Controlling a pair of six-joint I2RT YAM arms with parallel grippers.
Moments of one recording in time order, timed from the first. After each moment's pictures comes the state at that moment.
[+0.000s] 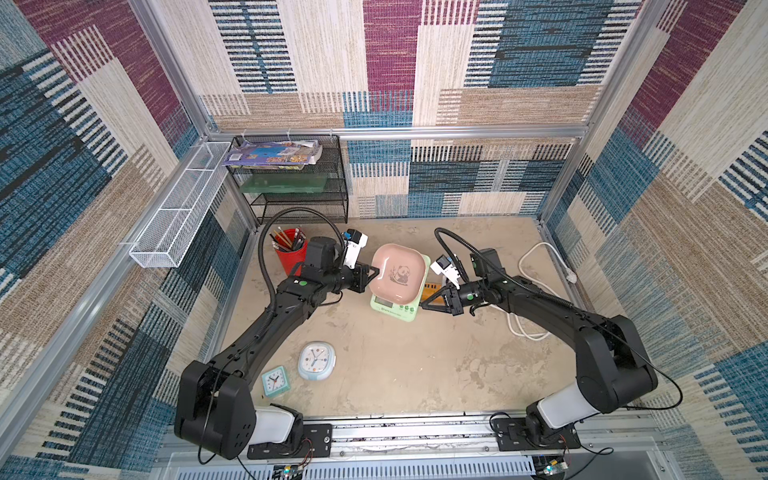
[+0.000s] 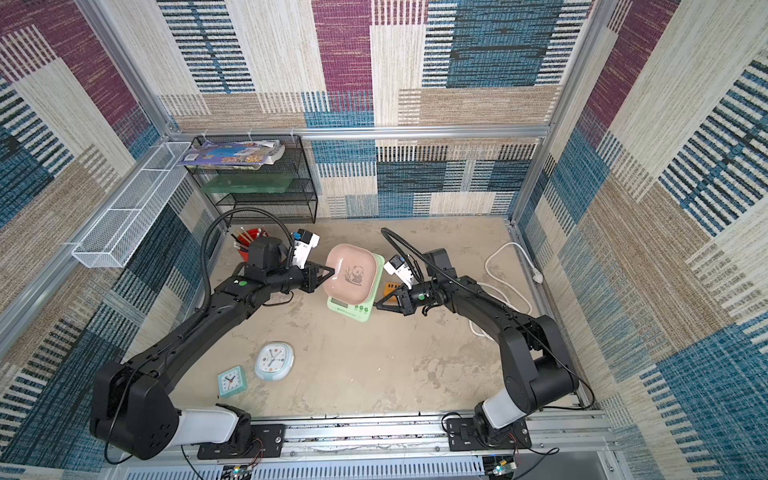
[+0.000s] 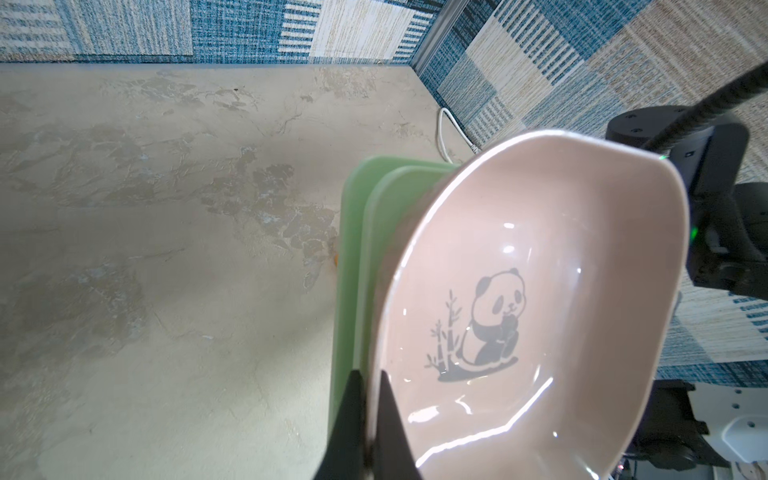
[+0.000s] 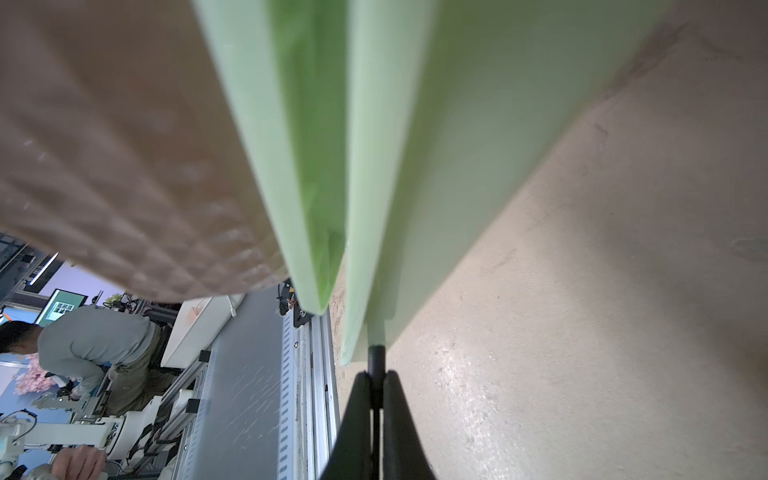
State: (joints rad) left arm -0.35 1.37 1.07 -0.28 0.53 -0.20; right arm 0.35 1.54 0.96 -0.28 -1.11 0.00
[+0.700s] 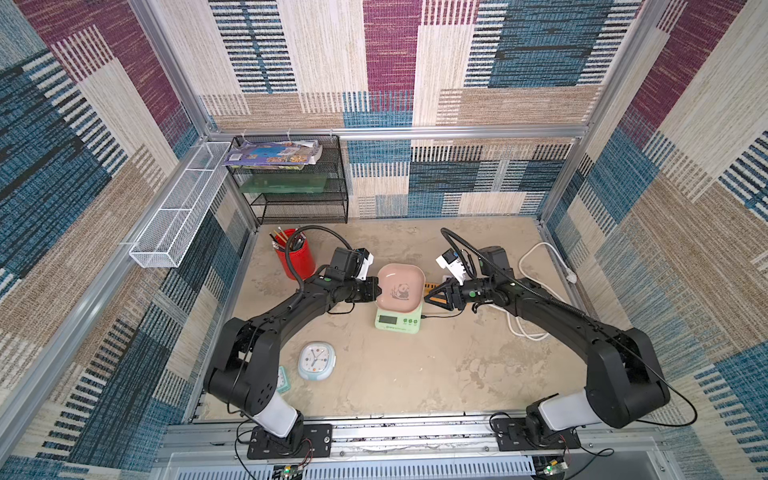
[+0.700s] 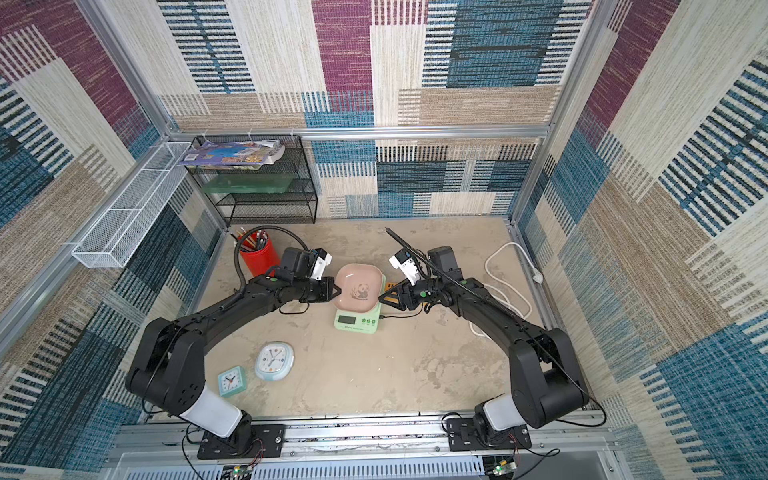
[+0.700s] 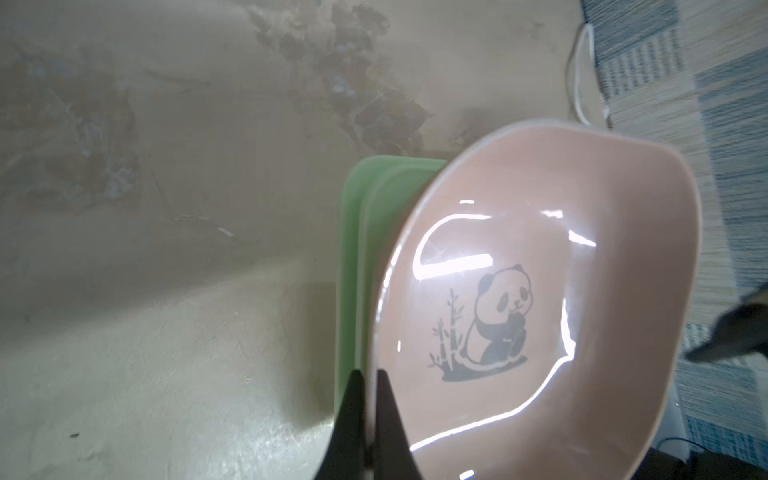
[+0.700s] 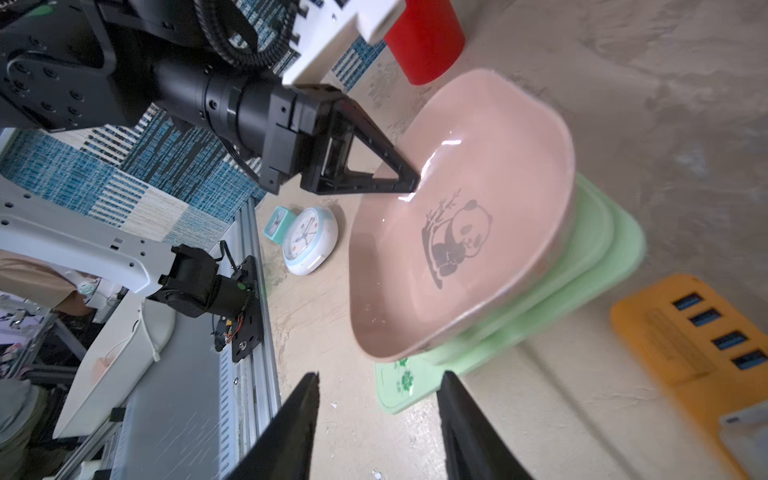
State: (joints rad) left arm -0.42 1.63 1.08 -0.35 0.34 -0.40; right arm 0.33 1.43 0.94 -0.24 -0.89 0.04
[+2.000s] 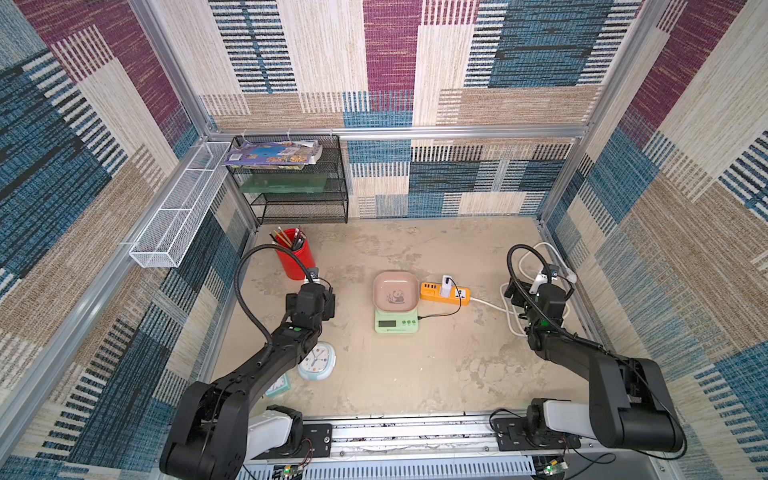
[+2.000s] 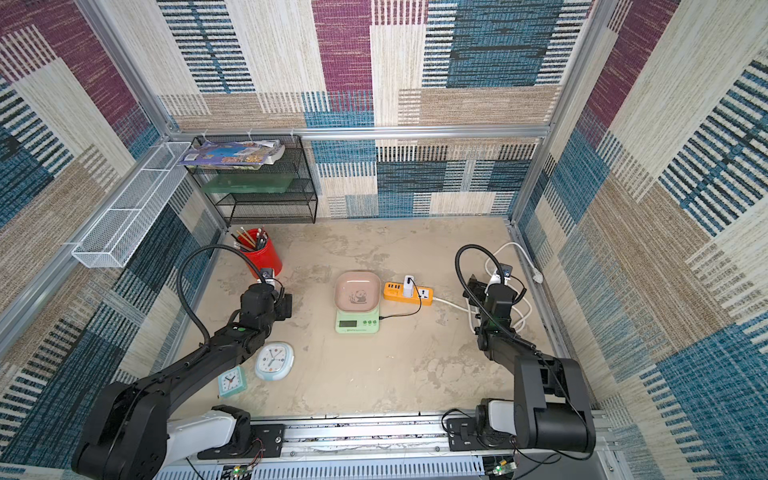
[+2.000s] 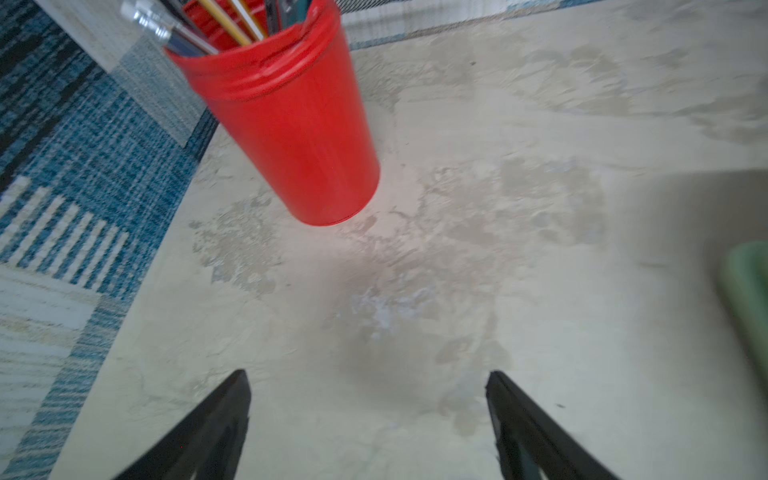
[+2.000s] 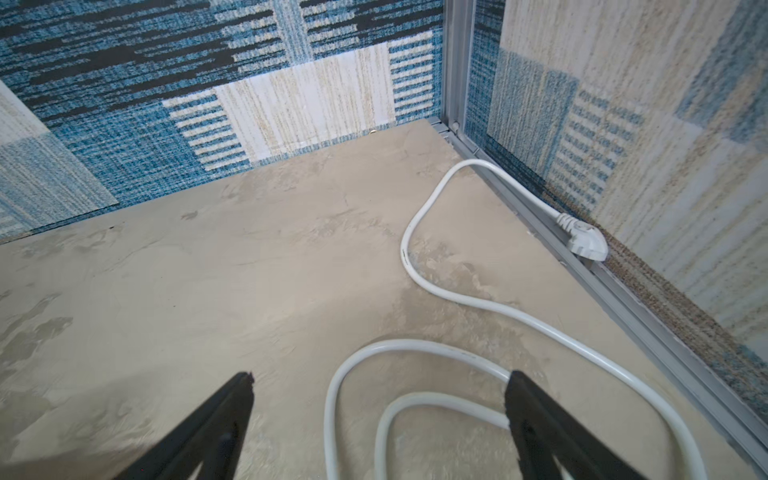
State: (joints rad) left arm -0.23 1.25 0.52 0.12 -0.44 0.01; right arm -0.10 1.33 0.36 0.65 0.13 0.19
